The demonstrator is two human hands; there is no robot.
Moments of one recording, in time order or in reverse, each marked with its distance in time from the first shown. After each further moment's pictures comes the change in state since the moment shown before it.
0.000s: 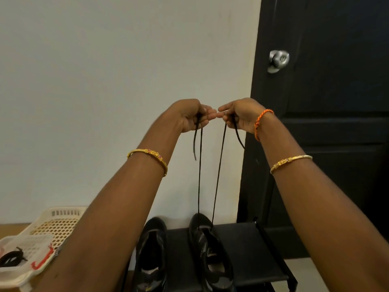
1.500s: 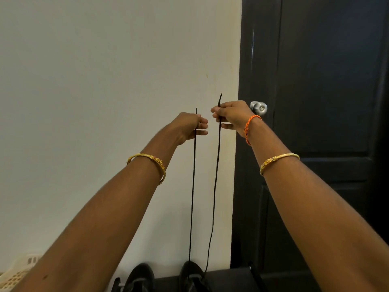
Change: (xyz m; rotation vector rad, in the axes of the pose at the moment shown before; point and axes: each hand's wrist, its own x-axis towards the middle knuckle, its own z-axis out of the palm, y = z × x) left_hand 0.002 0.068 0.024 0.300 0.138 0.300; right_hand 0.016 -0.086 -0.029 -0.136 0.094 -0.362
